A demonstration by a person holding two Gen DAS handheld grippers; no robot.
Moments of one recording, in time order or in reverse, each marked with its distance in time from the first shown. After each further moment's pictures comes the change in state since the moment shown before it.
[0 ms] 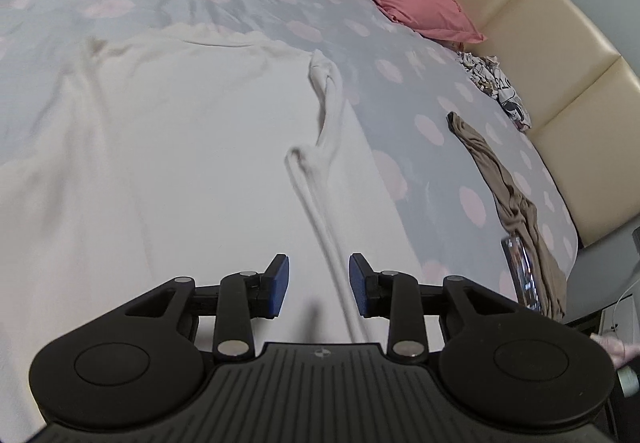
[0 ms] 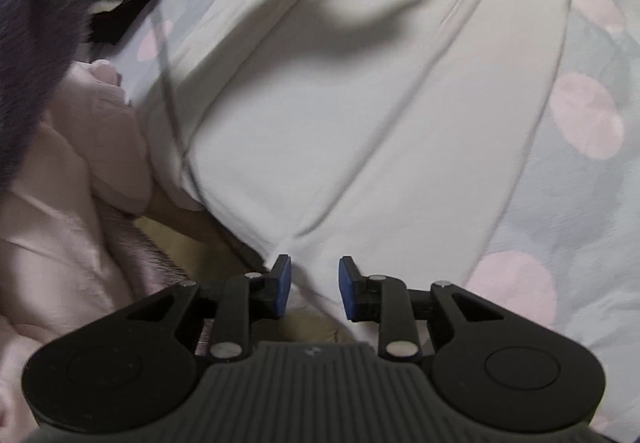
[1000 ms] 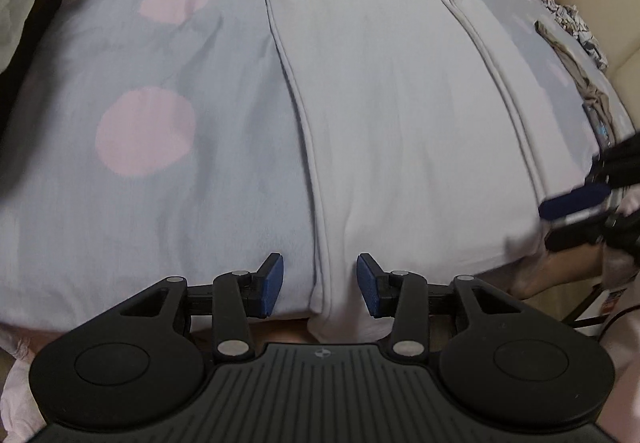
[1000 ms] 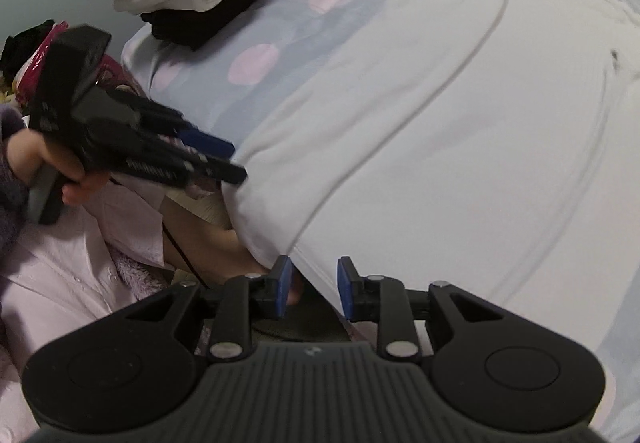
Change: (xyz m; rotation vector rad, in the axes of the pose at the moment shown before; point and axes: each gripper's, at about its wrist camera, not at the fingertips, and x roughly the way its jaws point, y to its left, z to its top) left arm -0.113 0.072 -0.216 -0.082 0.101 0.279; right arm 0.012 0.102 0.042 -0.193 -0.124 0.050
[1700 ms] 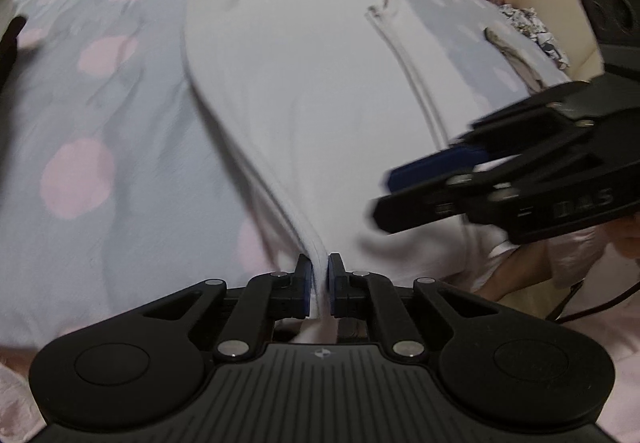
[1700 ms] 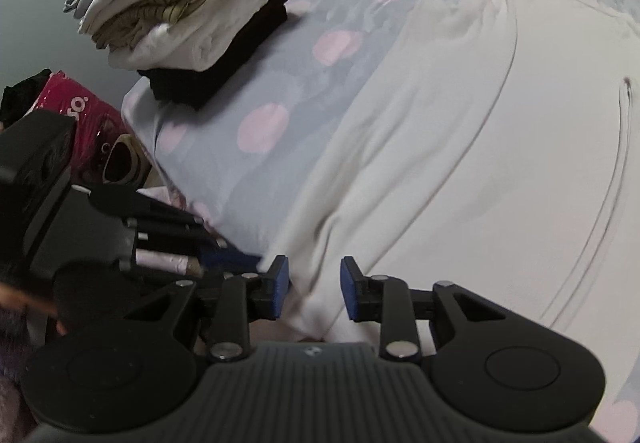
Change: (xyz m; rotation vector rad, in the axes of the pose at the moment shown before) left arm -0.022 -0.064 0.011 0.068 -0.063 -0.083; right arm 0.006 0.013 0.047 0.096 -0.086 0.017
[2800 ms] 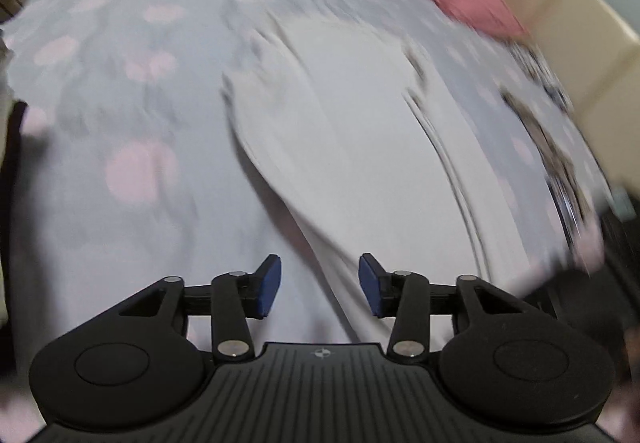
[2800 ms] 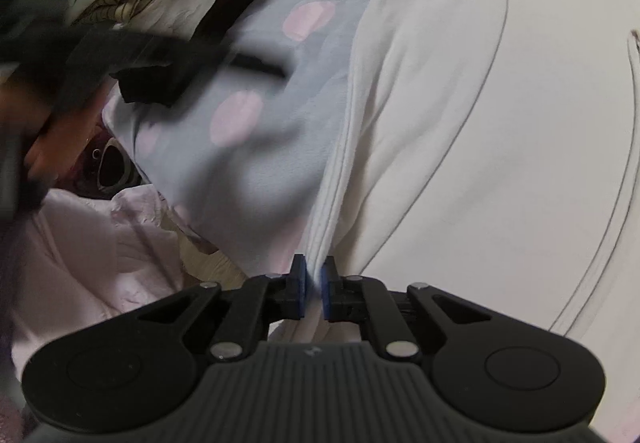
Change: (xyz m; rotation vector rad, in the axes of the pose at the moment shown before) left arm -0.001 0.086 0.124 -0.048 -0.071 -0.021; right arm 0.030 -0.019 0.010 0.100 0.090 0.026
